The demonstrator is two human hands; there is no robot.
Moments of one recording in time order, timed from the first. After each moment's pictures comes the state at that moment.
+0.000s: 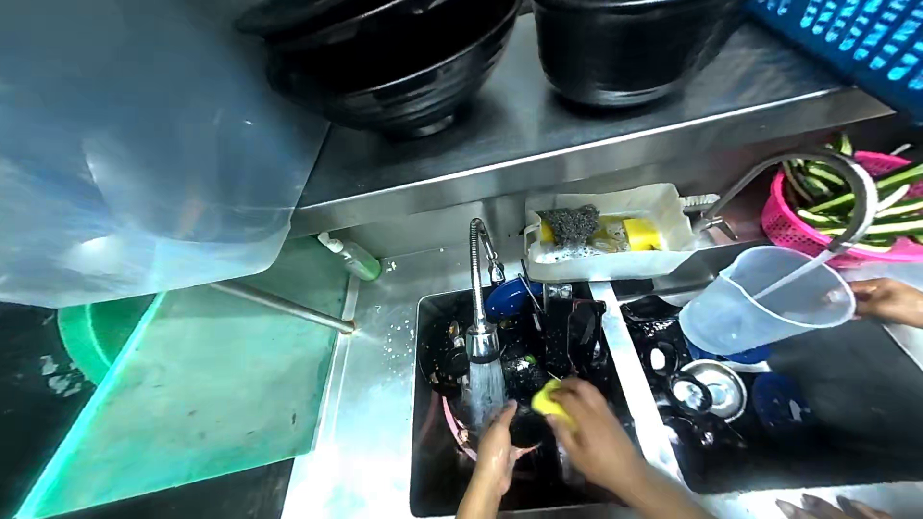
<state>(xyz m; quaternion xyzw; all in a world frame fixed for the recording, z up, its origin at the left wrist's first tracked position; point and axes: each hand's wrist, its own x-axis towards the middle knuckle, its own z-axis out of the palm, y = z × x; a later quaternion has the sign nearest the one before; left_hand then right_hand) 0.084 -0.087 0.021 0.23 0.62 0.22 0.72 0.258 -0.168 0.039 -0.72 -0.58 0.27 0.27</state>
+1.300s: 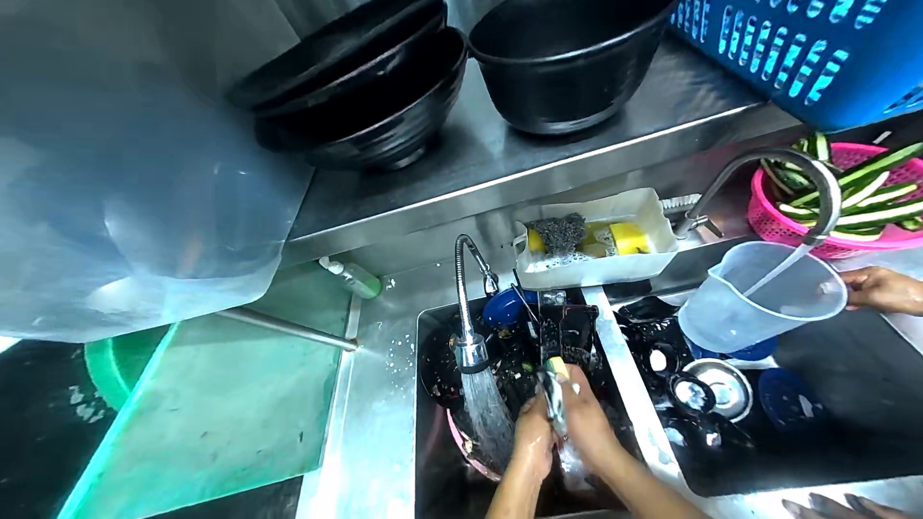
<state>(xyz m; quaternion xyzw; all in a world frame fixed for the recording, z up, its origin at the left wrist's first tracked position) 0.161 -0.101 0.033 0.29 0.55 0.25 0.75 0.249 -0.136 0.058 -0.64 -0.18 0.51 0.55</state>
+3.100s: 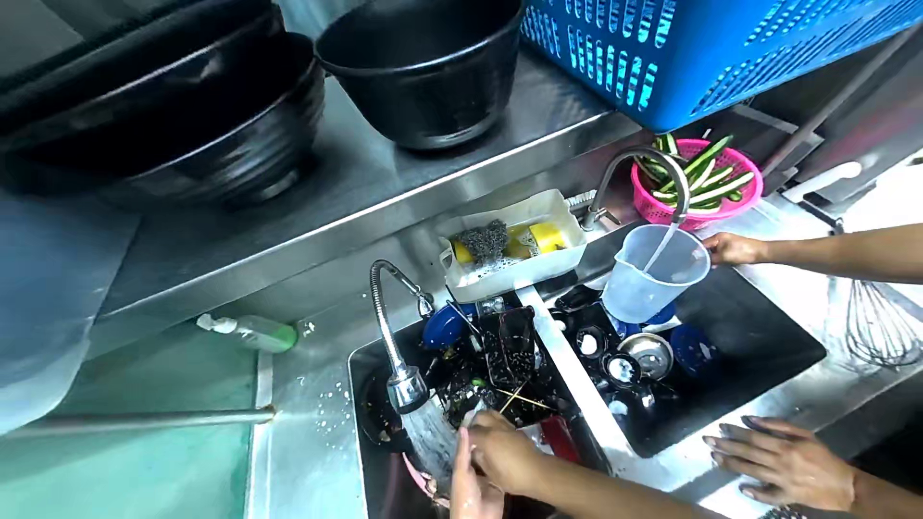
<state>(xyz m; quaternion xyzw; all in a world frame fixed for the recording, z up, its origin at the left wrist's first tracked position) 0.116 -0.114 0.041 0.16 0.54 0.32 0.76 0.214 -0.134 0.033 -0.64 -0.60 0.41 0.26</state>
